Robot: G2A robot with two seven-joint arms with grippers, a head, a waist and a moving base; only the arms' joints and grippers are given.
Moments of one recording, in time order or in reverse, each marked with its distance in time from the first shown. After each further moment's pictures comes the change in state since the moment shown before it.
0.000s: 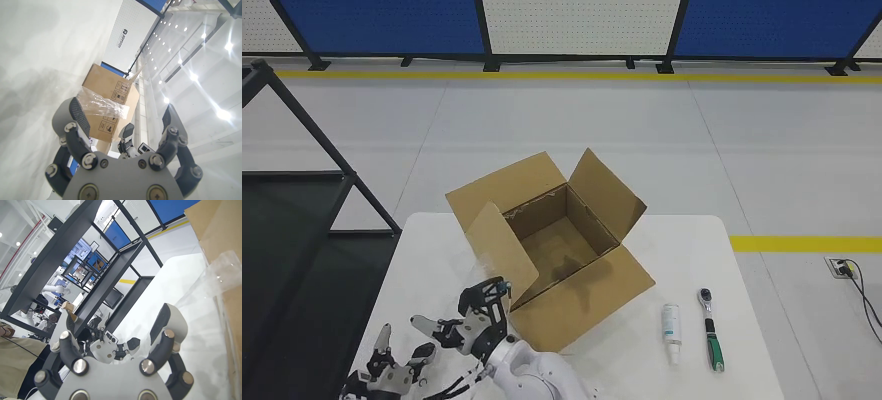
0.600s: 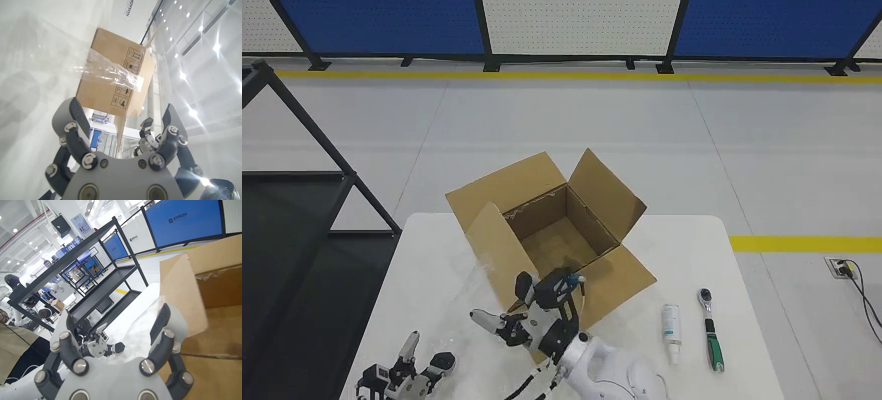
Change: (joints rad) left arm 0.036 0.015 0.022 -0.030 0.135 -0.045 -0.186; right arm -0.271 0.129 0.303 -0.611 -0.130 -0.141 0.398
